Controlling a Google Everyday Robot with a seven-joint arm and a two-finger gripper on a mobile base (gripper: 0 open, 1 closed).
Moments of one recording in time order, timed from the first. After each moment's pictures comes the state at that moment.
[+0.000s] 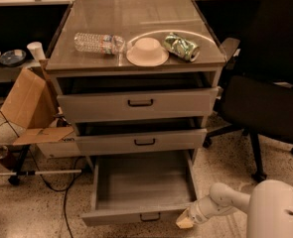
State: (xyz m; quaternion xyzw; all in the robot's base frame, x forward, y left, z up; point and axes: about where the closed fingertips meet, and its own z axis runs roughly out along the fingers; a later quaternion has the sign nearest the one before) arm 0.438 -0.170 0.161 -0.44 0.83 0.33 0.10
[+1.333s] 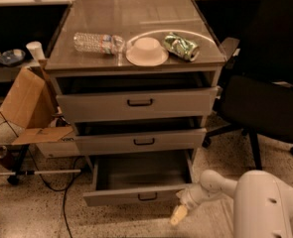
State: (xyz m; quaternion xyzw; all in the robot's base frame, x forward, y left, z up) arm 0.495 -0.149 0.170 -0.47 0.82 0.31 0.12
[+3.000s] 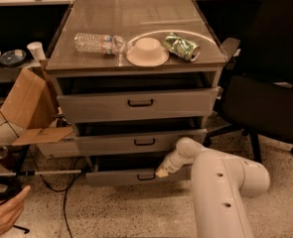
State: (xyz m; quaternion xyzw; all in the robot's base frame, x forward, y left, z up) arm 0.669 -0.088 0.205 -0.52 0.81 0.21 0.16
